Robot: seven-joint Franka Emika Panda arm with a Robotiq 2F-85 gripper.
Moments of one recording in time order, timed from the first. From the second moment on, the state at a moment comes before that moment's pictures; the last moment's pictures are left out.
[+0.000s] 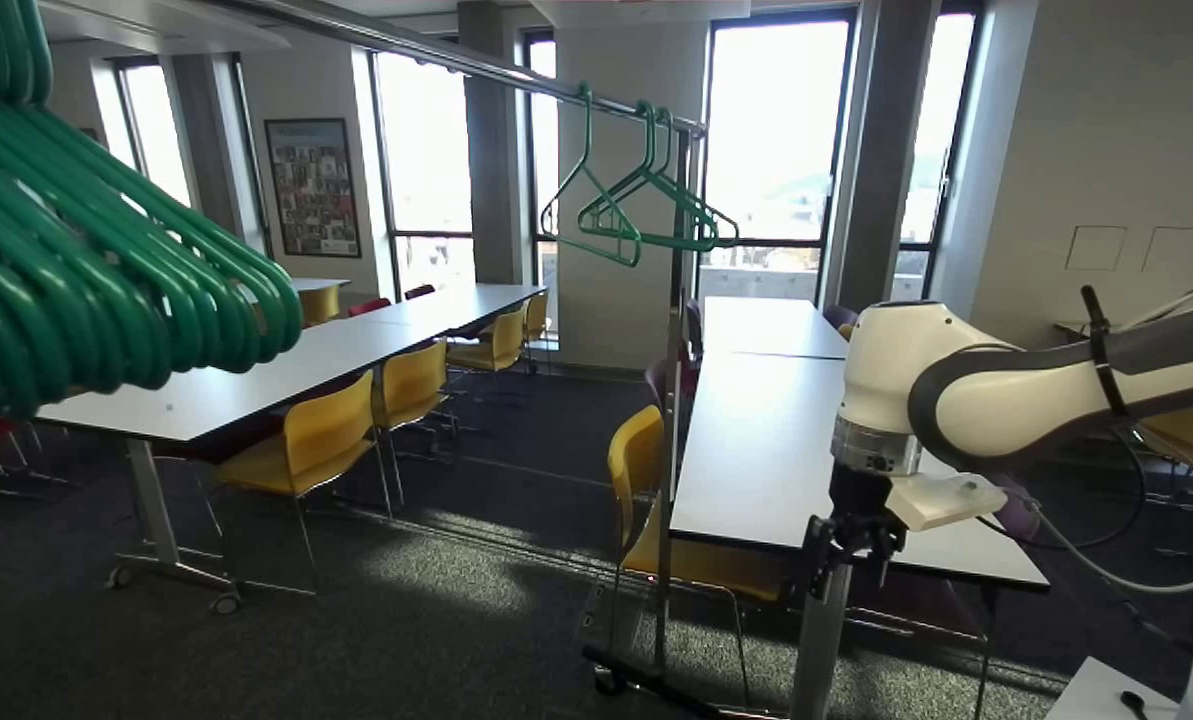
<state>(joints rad) 0.20 -0.59 0.29 -2.68 0.31 2.13 0.43</state>
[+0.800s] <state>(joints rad) 0.13 -0.48 0.14 -2.52 0.29 2.76 0.27</state>
